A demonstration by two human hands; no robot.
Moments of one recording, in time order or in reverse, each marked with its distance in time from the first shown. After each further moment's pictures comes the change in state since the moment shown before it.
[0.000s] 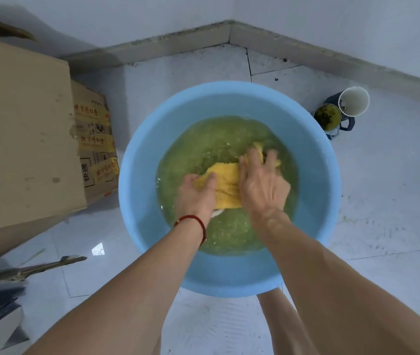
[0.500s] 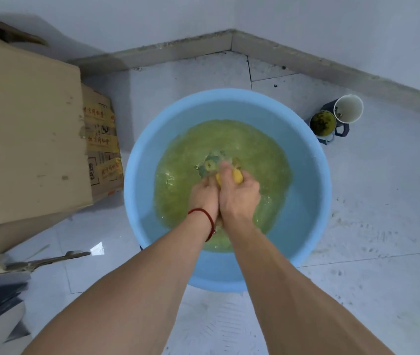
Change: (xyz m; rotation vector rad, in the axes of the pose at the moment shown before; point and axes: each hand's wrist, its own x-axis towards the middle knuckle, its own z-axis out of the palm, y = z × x) left_hand -0.014 0.017 0.013 -0.106 -0.119 -0.158; right_hand -0.036 -0.053 -0.011 1.036 -0.069 0.549
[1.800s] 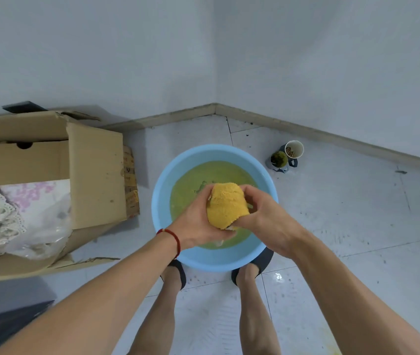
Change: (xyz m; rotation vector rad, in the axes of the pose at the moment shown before) left_hand -0.192 0.069 -0.112 0.575 -0.530 0.706; right_hand -0.145 -0.141 -0.184 -0.094 -0.778 -0.243
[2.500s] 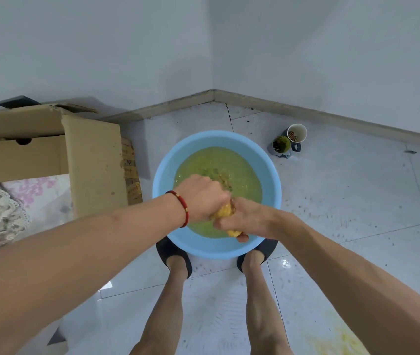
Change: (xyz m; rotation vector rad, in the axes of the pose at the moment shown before) left_hand 0.029 0.025 -0.010 1.413 -0.244 0.406; right_hand 0.027 0.032 0.013 -0.221 -0.353 0.248
